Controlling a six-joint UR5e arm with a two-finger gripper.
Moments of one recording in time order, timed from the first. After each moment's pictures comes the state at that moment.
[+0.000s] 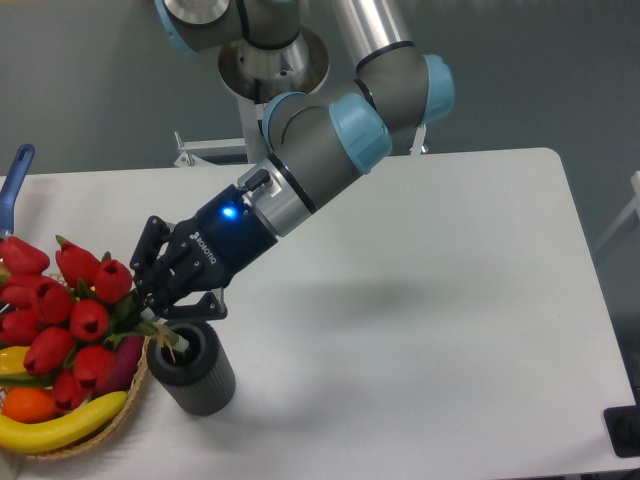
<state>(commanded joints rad) 2.39 -1.94 -1.63 -0.55 0.36 0.90</state>
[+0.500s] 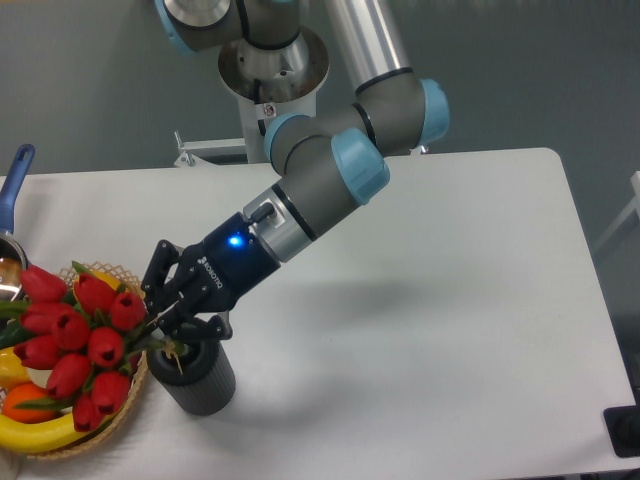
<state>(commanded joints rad) 2.39 -1.97 -1.70 -0.55 0.36 0.98</state>
